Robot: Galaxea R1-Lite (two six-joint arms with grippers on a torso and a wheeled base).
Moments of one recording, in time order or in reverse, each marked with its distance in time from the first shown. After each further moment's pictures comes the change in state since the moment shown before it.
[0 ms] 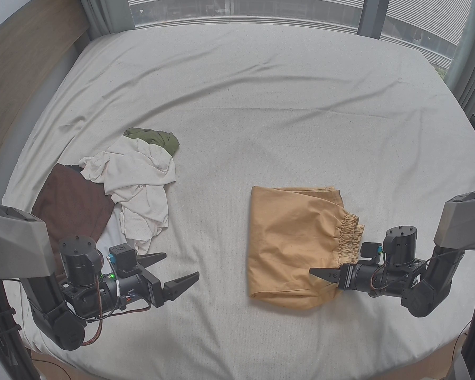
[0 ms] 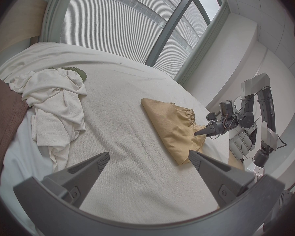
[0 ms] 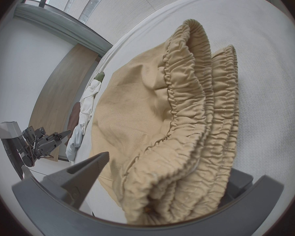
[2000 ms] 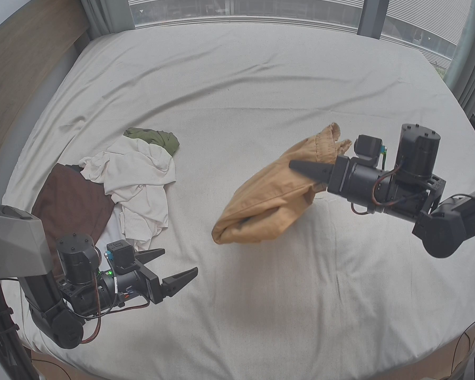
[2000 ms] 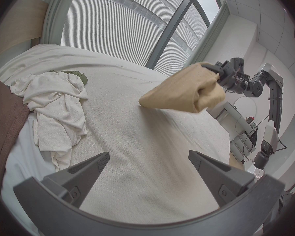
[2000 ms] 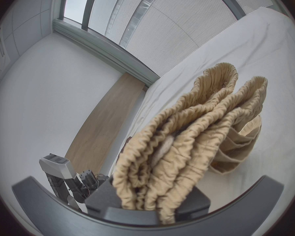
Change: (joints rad) left arm 0.008 -0.016 -0.008 0.000 -0.001 -0.008; right arm 0.152 -0.343 -0.522 0.371 0.083 0.130
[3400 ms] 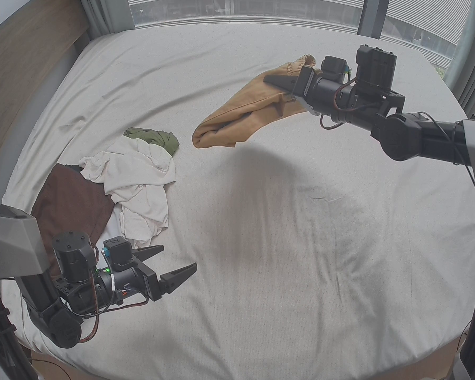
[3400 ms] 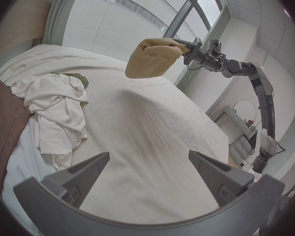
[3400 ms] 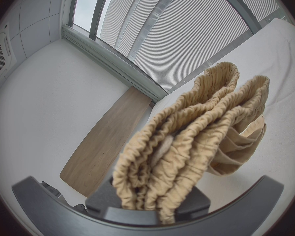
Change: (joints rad) left arm 0.001 -0.024 -0.001 0.000 -0.002 -0.028; right arm -0.047 0.355 -0.954 0.465 0.034 0.008
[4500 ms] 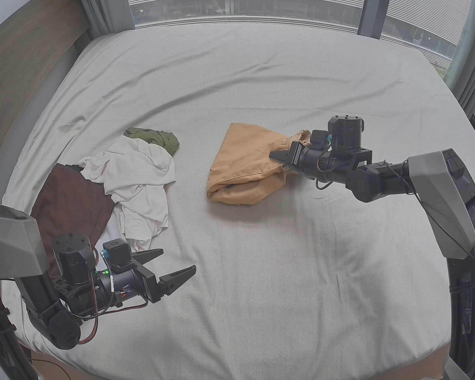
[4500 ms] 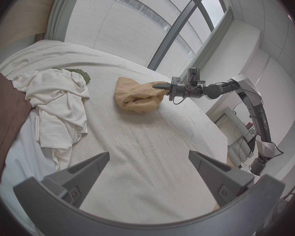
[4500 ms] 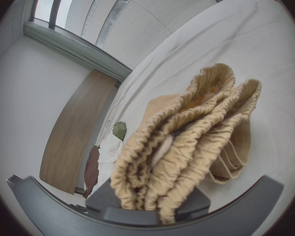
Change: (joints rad) left arm 0.001 0.001 0.014 0.000 0.000 -0.026; right arm -0.067 0.226 0.132 -0.033 -0.068 0.001
